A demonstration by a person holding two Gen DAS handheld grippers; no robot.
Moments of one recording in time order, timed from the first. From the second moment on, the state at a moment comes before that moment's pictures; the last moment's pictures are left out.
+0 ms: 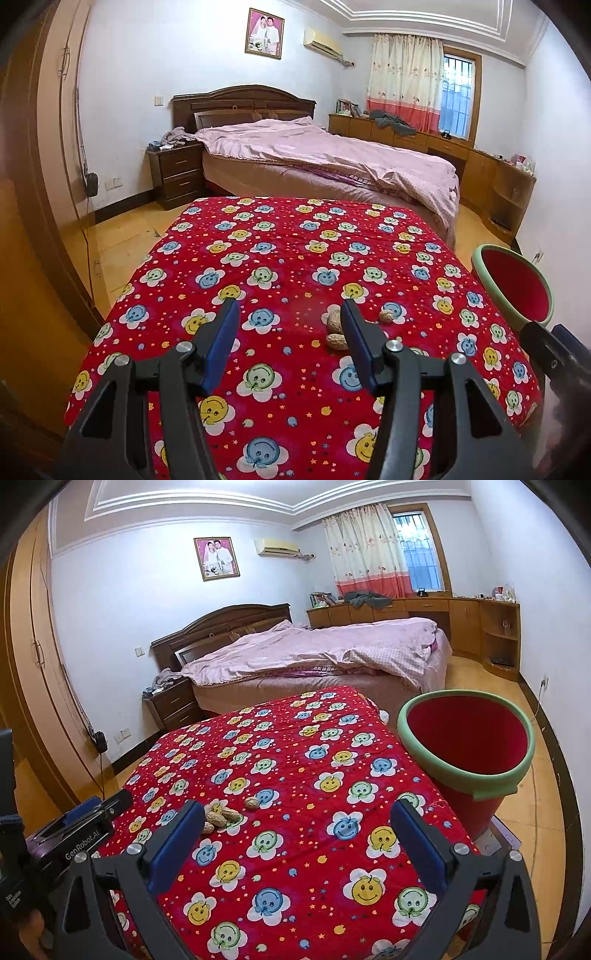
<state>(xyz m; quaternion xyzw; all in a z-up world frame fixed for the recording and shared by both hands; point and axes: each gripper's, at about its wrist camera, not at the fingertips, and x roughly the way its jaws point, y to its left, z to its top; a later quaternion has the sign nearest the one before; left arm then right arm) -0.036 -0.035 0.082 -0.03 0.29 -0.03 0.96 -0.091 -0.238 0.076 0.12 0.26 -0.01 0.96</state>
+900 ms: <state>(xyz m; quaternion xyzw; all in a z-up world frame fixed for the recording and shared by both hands) -0.036 -0.035 0.083 -0.03 0.29 -0.03 0.96 -0.091 -0.240 0.076 0.13 0.27 -0.01 0.96</state>
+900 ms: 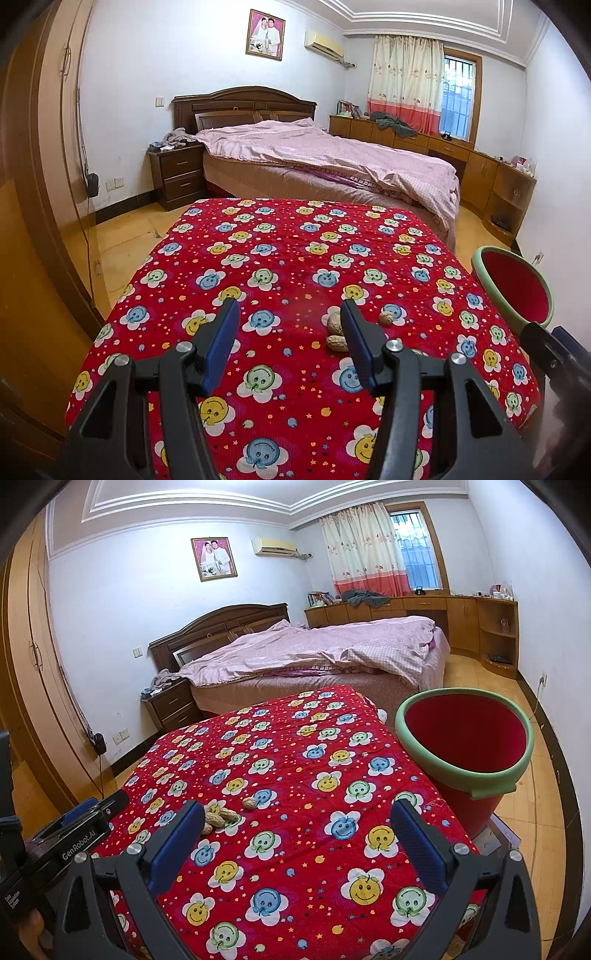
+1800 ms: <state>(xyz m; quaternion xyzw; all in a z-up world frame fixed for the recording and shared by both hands) -0.037 -0.036 0.084 -0.03 0.29 -0.03 0.96 -0.091 -0.242 0.075 0.13 0.27 -0.01 0.96</state>
